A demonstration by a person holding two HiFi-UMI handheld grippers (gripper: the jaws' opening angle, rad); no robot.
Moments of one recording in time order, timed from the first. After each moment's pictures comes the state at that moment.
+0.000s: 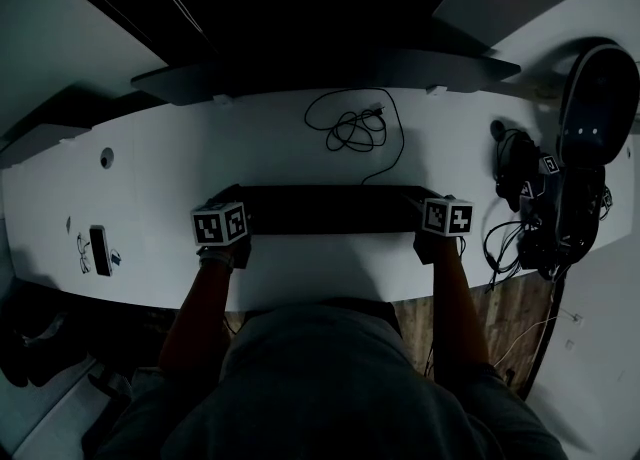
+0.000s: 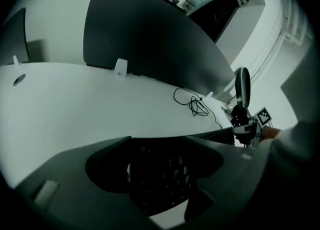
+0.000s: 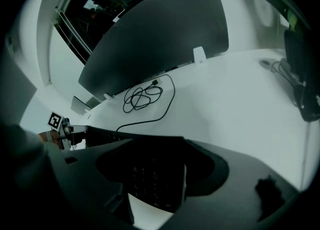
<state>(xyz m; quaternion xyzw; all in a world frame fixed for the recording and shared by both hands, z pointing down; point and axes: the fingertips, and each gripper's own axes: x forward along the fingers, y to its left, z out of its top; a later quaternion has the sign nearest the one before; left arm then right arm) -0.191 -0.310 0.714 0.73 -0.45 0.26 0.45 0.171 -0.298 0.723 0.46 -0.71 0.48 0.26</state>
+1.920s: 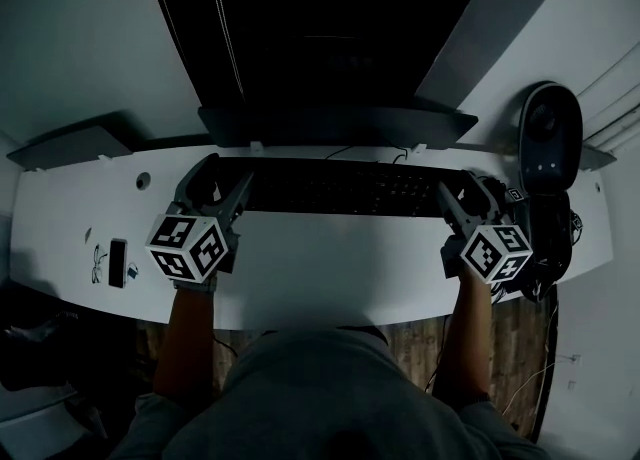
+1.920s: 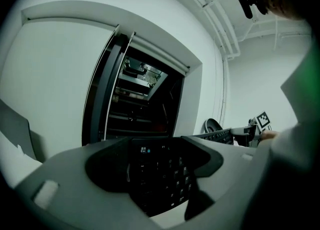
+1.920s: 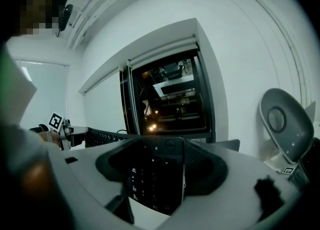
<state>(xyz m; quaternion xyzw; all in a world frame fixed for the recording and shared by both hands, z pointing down) -0.236 -0.313 0.349 0.85 -0.51 0.02 0.14 0.130 -0.300 0.339 0.53 -0.84 0.12 0.06</state>
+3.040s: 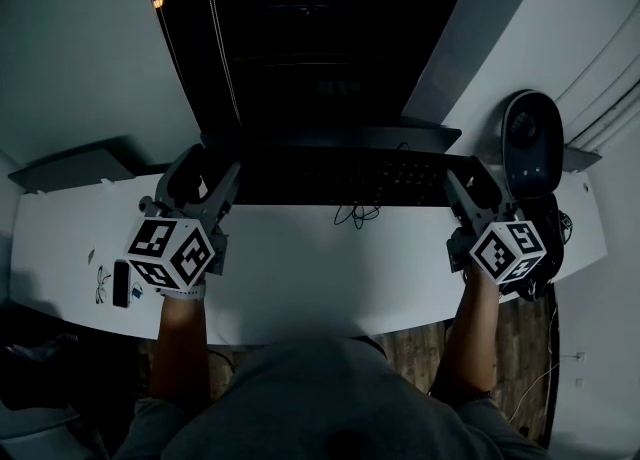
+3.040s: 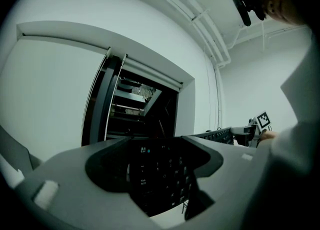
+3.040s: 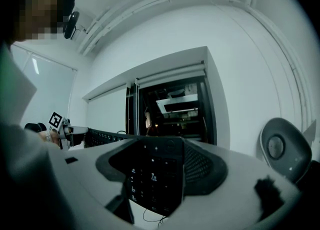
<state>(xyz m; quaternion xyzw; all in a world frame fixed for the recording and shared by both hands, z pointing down) -0.248 -0.304 0.244 0.86 -0.50 -0.02 0.07 0.118 -0.285 0.232 0.54 -0.84 0.03 0.01</state>
